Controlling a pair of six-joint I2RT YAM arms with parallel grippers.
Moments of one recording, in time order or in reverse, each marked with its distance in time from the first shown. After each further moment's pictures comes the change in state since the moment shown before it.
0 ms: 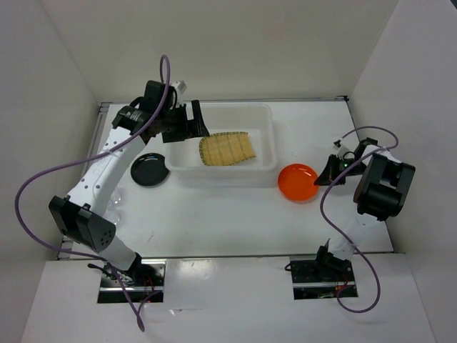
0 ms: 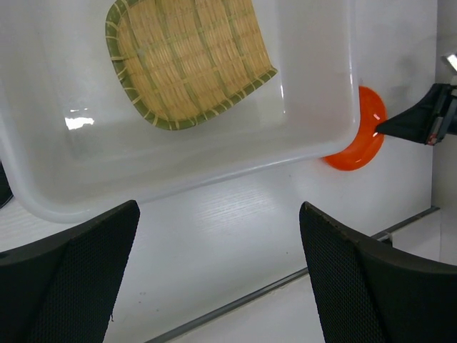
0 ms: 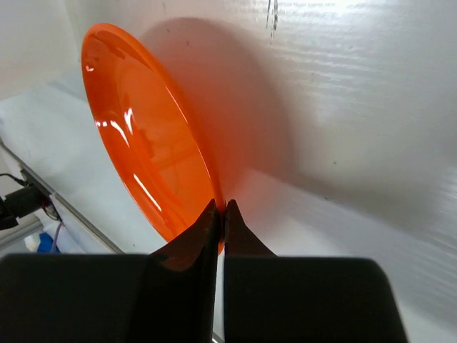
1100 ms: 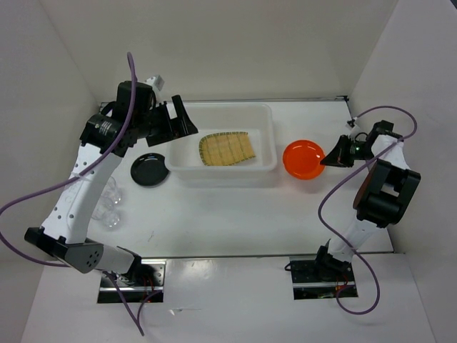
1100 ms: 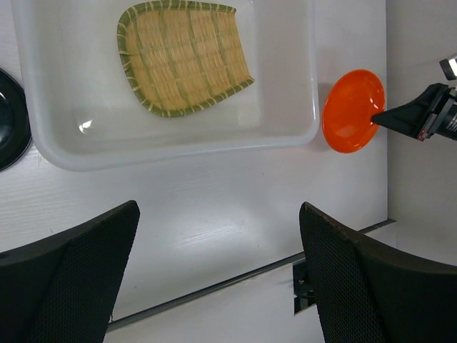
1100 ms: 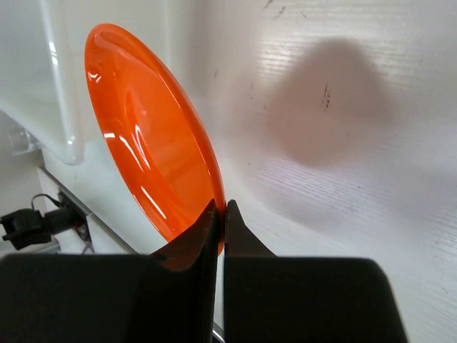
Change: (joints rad) left arm 0.000 -0.175 0.054 -0.127 -0.054 -0.106; right arm -0.028 -0.091 0.179 -0.088 -0.116 0.047
